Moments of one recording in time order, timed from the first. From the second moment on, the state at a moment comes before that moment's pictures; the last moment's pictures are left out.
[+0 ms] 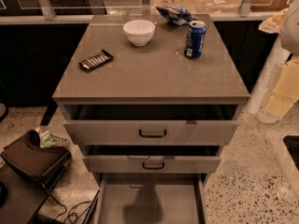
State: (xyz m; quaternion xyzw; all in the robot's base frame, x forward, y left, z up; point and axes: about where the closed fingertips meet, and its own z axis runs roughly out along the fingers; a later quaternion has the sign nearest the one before) arm 0.436 -0.210 0.996 -0.61 0.77 -0.06 0.20
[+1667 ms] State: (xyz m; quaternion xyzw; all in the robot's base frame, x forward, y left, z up) arm 0.336 -0.278 0.802 -0.67 0.72 -0.10 0.16
